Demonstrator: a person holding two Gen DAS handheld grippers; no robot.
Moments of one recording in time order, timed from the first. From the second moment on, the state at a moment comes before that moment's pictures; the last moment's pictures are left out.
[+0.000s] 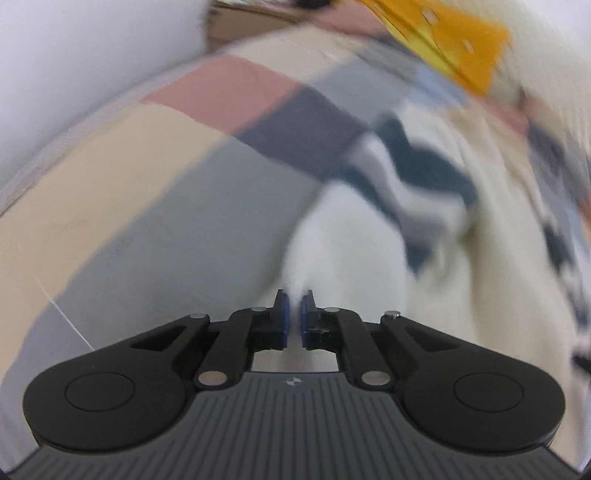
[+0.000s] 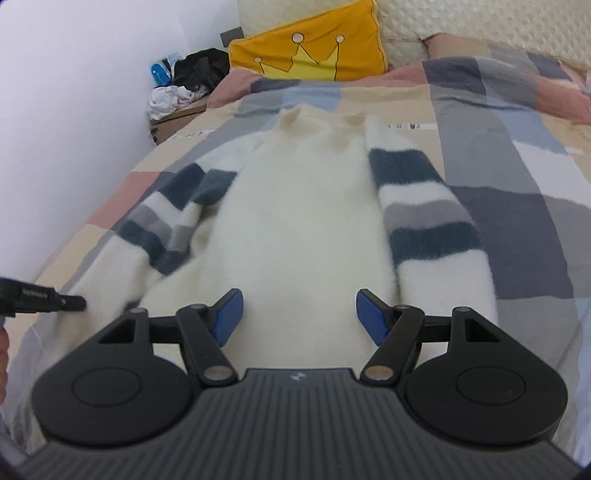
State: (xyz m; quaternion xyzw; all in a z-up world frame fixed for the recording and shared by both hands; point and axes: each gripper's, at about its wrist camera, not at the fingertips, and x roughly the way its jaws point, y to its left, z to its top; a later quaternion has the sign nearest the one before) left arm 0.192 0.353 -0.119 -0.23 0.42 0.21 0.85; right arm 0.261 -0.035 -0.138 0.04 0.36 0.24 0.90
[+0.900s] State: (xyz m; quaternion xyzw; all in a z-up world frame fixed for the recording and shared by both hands) left arm 0.401 0.623 -0.059 -0.12 0.37 0.39 0.84; right arm 0.296 0.012 -0.152 -0.02 0.33 0.28 0.90
